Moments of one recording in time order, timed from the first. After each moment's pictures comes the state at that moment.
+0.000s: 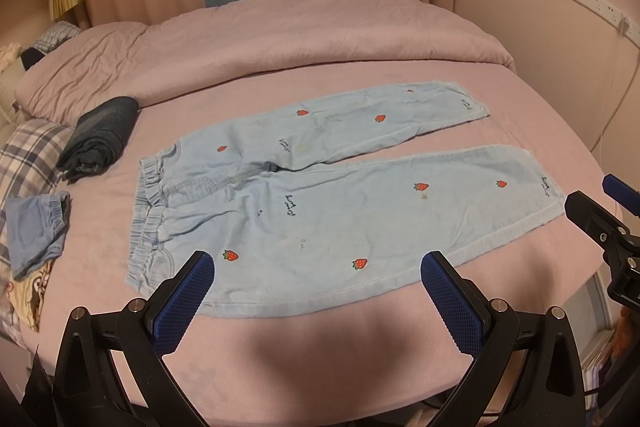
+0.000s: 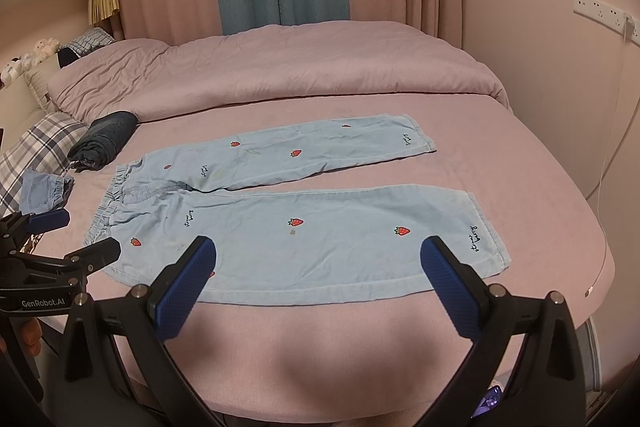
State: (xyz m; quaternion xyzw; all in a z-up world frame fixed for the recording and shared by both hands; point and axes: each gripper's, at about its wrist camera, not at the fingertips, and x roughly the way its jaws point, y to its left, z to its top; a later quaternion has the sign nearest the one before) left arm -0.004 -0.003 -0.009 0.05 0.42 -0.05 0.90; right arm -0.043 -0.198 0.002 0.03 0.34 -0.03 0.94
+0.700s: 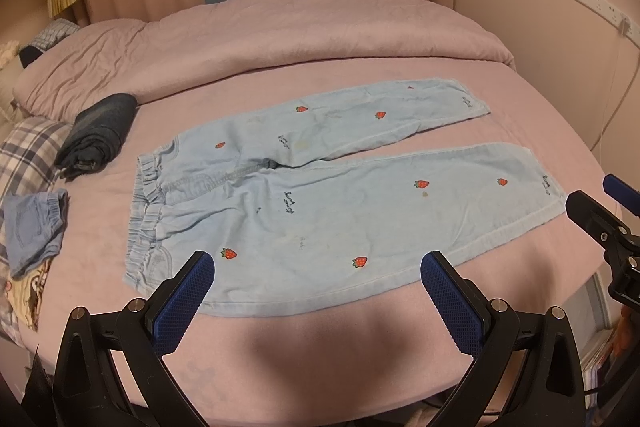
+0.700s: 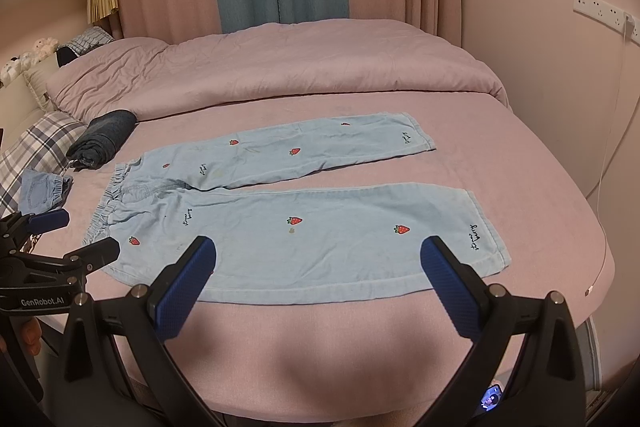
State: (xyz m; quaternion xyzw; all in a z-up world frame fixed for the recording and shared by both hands) left arm -0.004 -0.001 -0.015 0.05 0.43 -0.05 0.90; right arm -0.043 -0.196 0.000 0.03 0.34 -0.03 0.94
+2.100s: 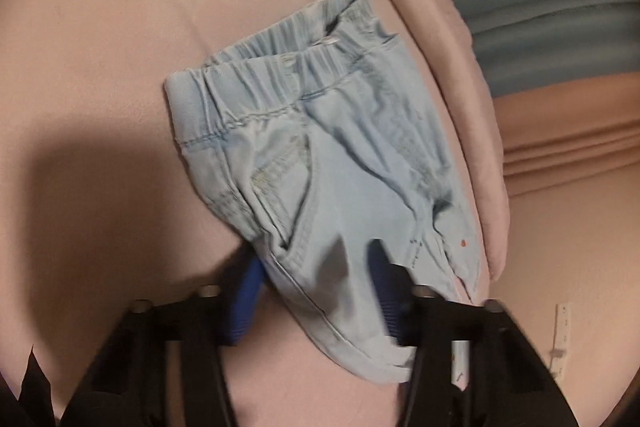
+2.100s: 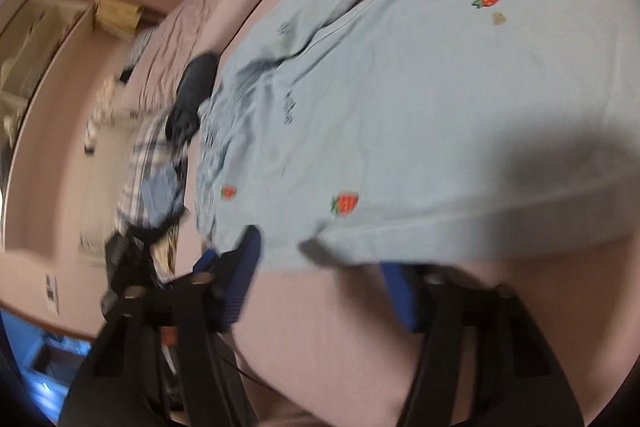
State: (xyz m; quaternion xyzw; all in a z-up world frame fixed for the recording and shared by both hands) left arm 0.033 0.233 -0.169 -0.50 0.43 0.03 0.75; right arm 0.045 -0.130 -0.182 0.36 0.52 0.19 0.75
